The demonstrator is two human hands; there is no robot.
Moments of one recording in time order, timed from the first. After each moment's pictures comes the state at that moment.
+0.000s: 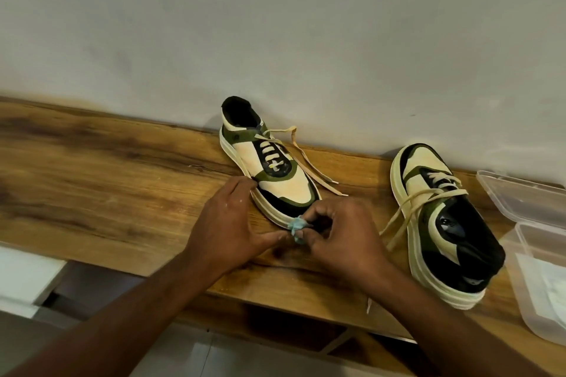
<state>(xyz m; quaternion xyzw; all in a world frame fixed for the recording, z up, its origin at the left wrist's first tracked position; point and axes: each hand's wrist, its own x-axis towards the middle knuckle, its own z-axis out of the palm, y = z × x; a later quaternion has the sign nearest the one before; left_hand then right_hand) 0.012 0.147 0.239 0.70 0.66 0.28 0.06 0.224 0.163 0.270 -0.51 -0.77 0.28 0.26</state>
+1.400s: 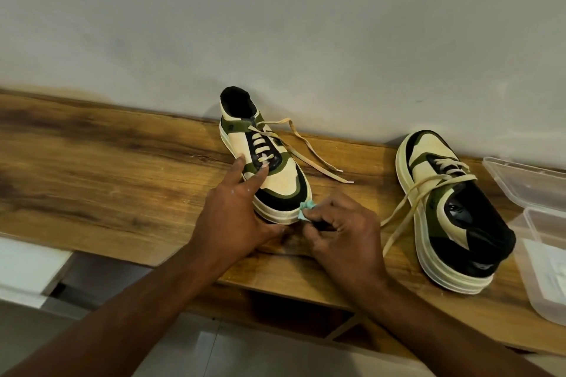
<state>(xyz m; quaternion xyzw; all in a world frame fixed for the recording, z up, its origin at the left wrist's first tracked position) 0.024 0.130 0.268 0.67 0.71 0.21 0.07 0.216 0.141 0.236 -0.45 -0.76 0.18 0.43</state>
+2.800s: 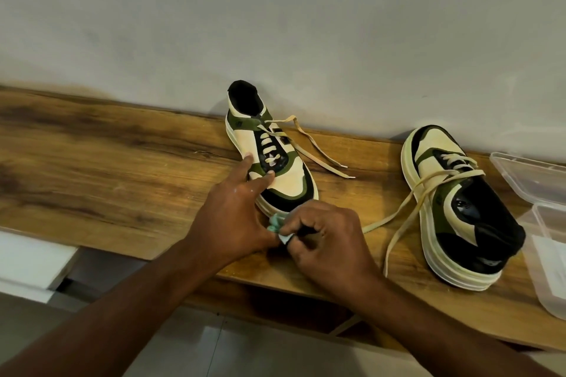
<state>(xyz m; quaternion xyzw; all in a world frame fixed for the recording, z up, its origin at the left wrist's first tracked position) 0.009 0.129 0.265 0.70 0.67 0.20 0.13 0.200 0.129 0.249 -0.42 -0.79 0.28 0.36</state>
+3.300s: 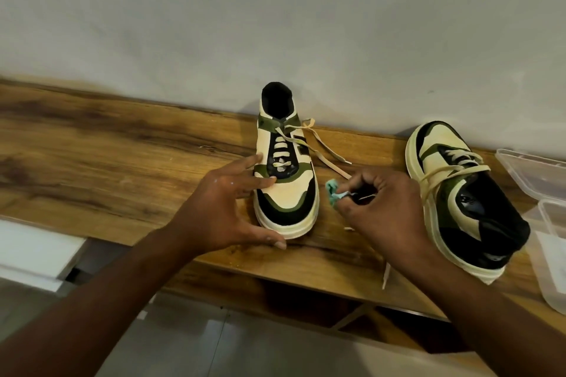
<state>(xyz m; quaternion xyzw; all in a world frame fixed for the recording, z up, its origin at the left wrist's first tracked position) -0.026 0.129 0.256 0.74 0.56 0.31 0.20 0.238 0.156 0.276 -0.56 -0.69 0.26 0.38</state>
